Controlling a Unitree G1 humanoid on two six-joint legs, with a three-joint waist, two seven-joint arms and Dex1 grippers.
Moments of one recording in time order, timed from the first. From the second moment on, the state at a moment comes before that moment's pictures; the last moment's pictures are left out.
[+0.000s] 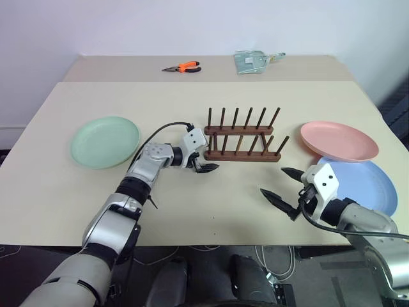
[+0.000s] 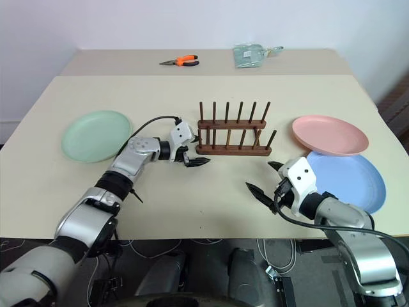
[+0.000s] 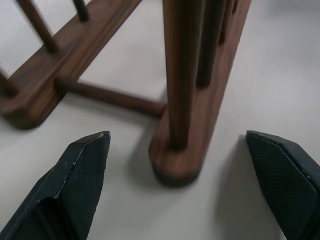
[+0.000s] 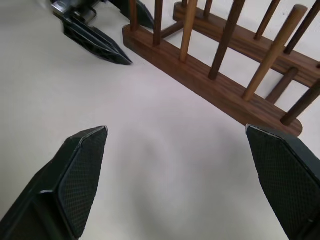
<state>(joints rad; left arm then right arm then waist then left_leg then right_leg) -0.87 0.23 -0.28 0.86 -0.01 -0.04 -0.95 0.17 -0.65 -0.19 -0.58 0.41 0.53 0.61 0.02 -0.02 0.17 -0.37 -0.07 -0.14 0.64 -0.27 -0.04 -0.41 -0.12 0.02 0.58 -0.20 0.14</state>
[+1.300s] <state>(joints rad) -0.25 0.49 -0.30 -0.23 -0.18 0.56 -1.01 0.09 -0.71 0.03 -0.42 0.20 0.50 0.65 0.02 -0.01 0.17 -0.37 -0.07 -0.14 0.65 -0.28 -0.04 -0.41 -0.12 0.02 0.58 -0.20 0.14</state>
